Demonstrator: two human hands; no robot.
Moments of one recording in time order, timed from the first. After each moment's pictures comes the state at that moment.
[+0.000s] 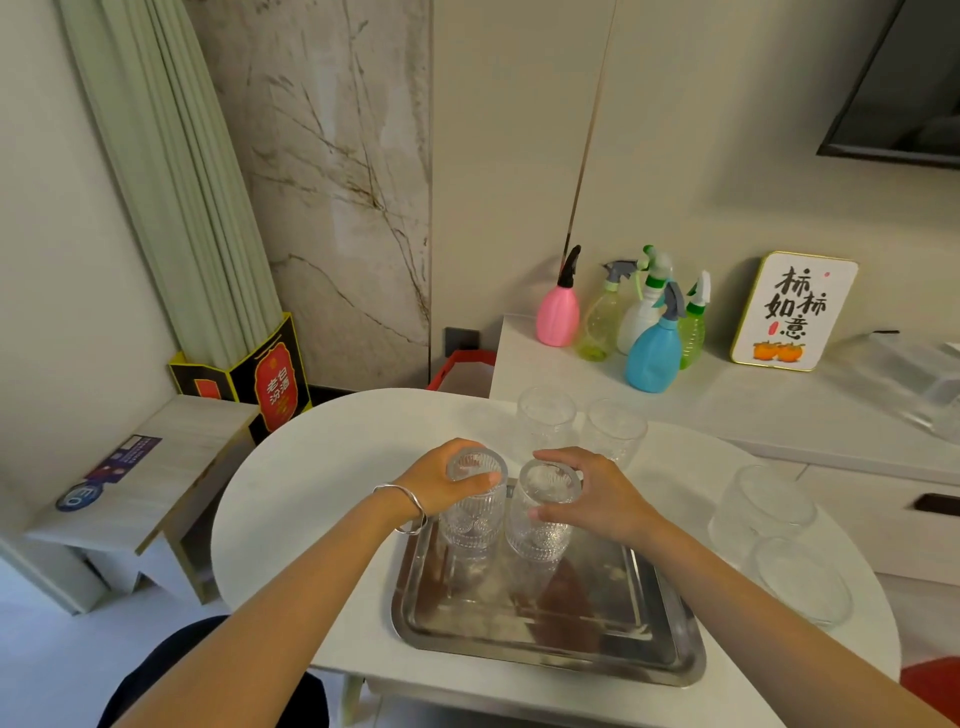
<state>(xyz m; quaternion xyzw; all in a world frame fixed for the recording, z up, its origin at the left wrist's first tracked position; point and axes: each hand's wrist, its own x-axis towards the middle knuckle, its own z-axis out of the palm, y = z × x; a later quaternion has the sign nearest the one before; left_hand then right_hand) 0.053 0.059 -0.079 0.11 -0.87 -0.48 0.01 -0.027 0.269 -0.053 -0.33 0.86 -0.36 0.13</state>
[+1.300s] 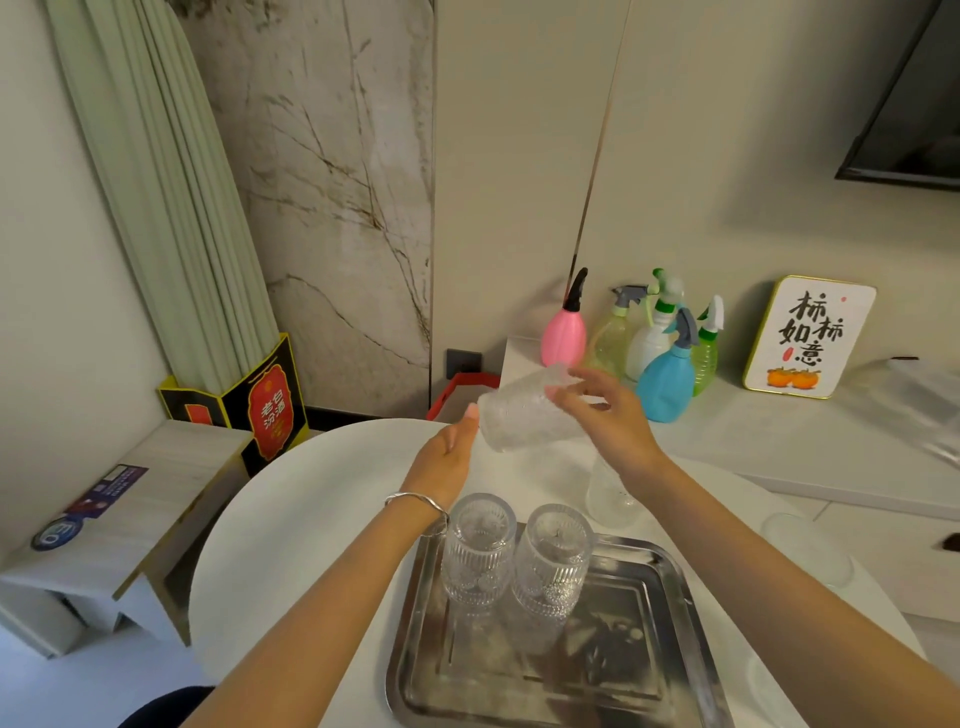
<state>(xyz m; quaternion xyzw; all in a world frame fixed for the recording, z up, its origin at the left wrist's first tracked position) 0.020 0.062 -0.026 0.19 -0.80 -0.55 0.13 -0.080 0.219 0.017 -0.20 0.77 -0.60 0.07</state>
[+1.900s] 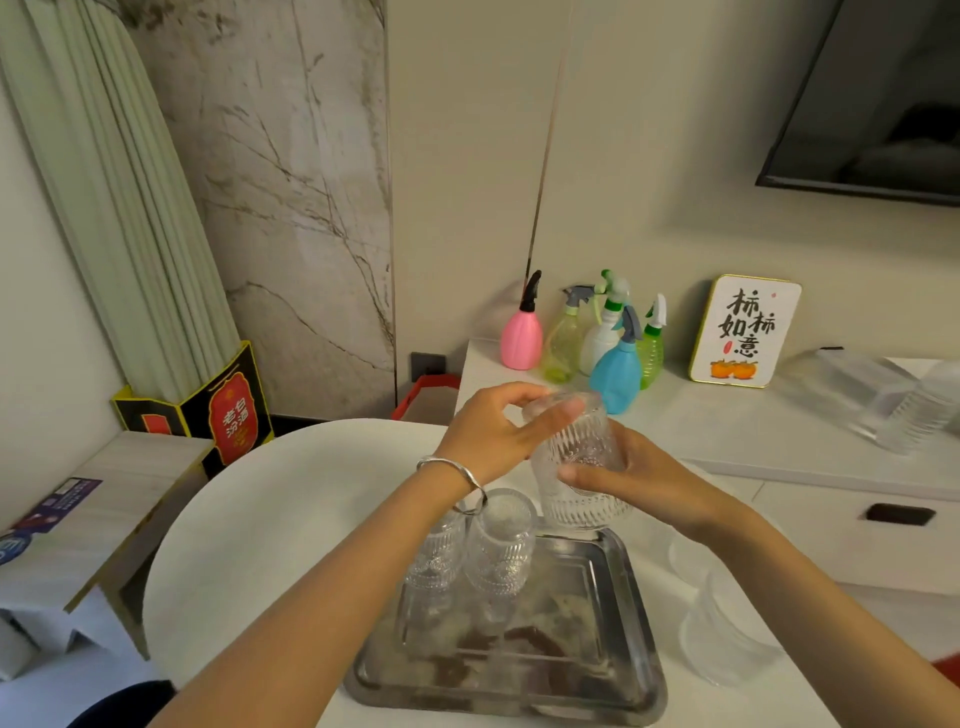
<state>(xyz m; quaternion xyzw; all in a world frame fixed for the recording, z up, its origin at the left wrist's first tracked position) 0.019 0.144 0.044 -0.02 -0.81 -0.56 0.16 -0.034 0.320 0.045 -0.31 0.77 -0.49 0.25</state>
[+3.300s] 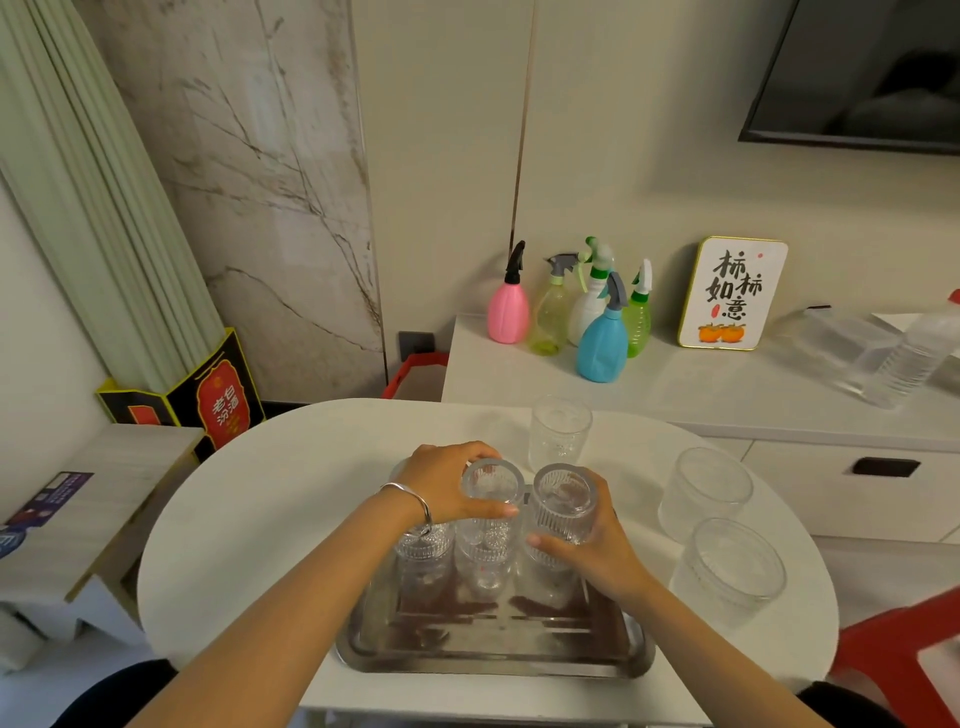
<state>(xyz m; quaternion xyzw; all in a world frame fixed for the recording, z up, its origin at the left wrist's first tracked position) 0.024 0.112 -0.047 0.00 -0.96 -0.29 -0.04 -0.015 0.331 -0.106 -0.21 0.77 -0.59 0.10</state>
